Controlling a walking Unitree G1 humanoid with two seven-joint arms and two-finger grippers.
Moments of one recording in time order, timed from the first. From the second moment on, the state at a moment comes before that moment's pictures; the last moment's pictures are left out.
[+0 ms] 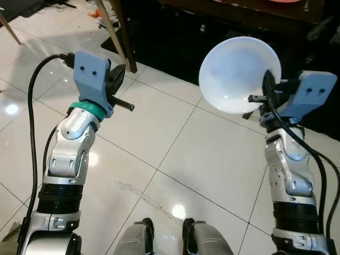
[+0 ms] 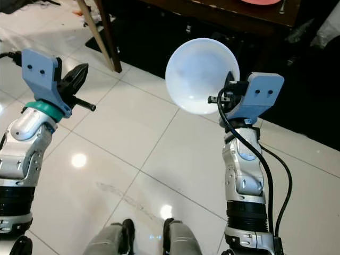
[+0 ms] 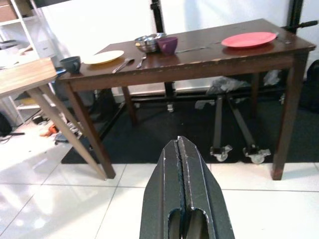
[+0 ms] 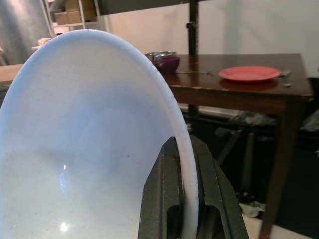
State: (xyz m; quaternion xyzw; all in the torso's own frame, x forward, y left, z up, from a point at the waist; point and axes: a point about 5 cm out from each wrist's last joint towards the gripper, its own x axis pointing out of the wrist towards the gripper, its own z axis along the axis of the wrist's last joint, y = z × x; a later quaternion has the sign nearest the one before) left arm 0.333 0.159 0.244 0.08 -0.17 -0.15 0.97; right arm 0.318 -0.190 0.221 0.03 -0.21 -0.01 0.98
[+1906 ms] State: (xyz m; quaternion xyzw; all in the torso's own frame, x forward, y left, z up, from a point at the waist) left arm 0.344 0.168 0.244 0.11 -0.18 -0.05 0.98; right arm 0.320 -0.176 0.221 0.03 -0.22 0.03 0.98
